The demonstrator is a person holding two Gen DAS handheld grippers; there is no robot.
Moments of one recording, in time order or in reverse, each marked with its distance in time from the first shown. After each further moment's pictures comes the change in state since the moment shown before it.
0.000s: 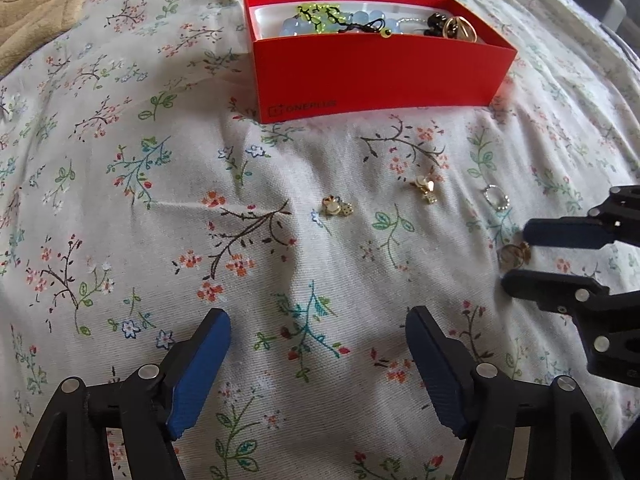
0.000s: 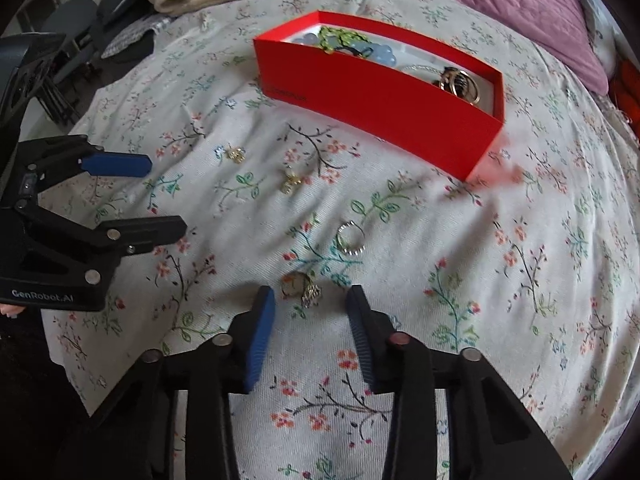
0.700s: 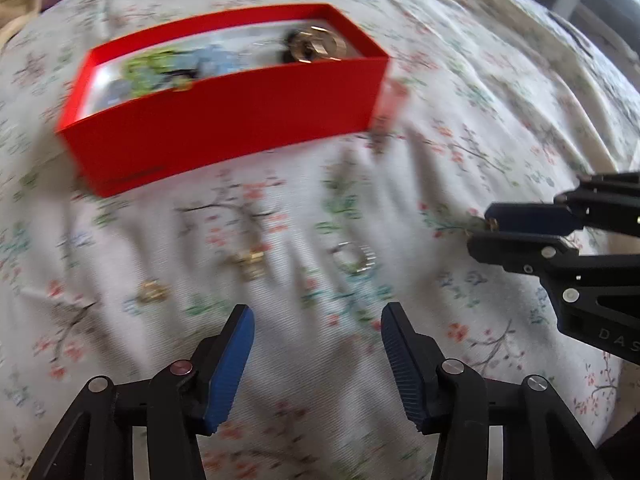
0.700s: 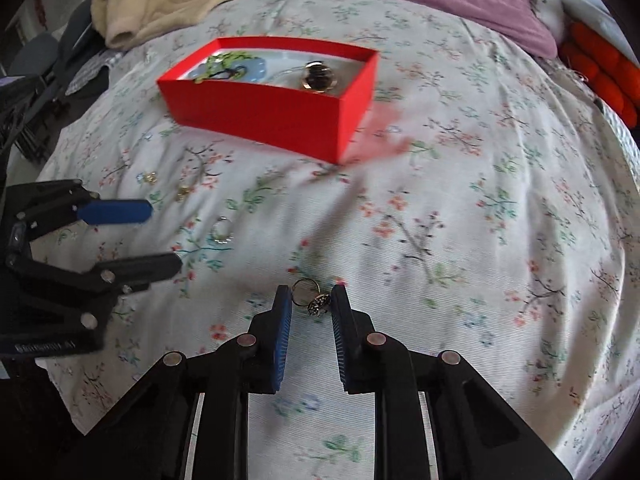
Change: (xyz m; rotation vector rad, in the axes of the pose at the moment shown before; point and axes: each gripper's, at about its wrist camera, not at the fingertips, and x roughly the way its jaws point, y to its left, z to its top) left arm 0.017 -0.082 0.029 0.093 -0.017 -0.112; right arm -0.029 -0.074 -0.021 0.139 -0.033 -0.077
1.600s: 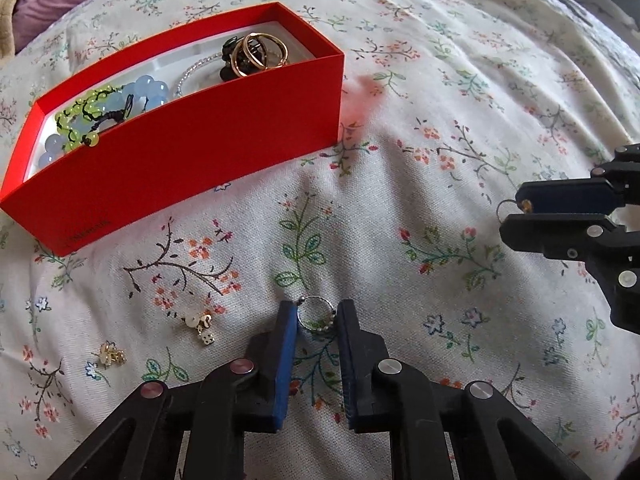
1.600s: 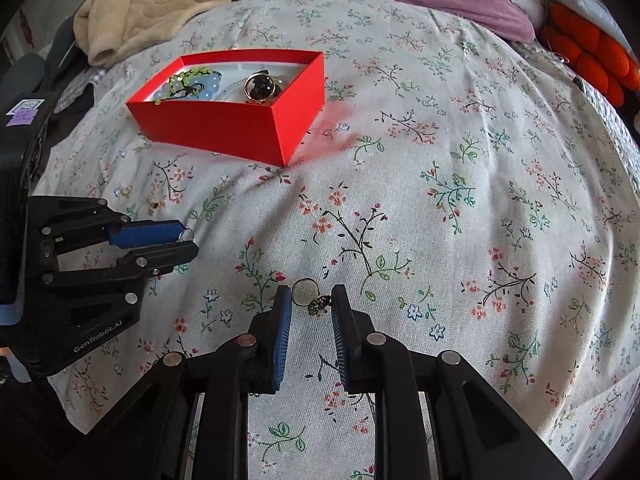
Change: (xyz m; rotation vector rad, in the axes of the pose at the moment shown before) left arm 0.022 -0.027 0.014 0.091 -0.014 0.070; right arm -0.011 -0.033 -0.005 0.062 -0.005 -0.010
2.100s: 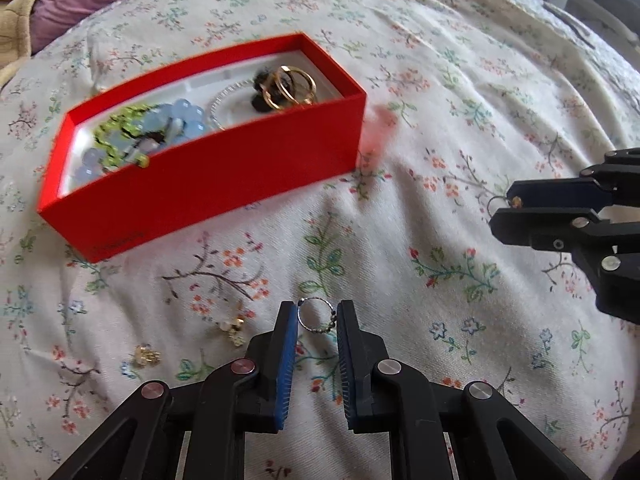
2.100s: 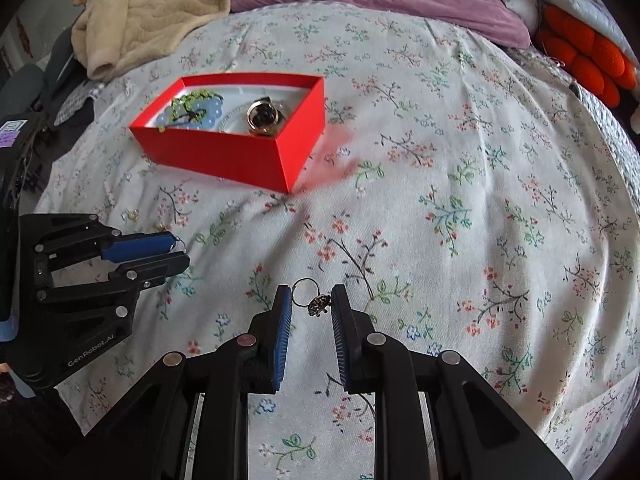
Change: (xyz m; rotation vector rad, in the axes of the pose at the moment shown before) left arm -0.022 0.014 0.005 -0.037 -0.038 0.004; right arm -0.011 0.005 0.015 0.019 -0.033 0.004
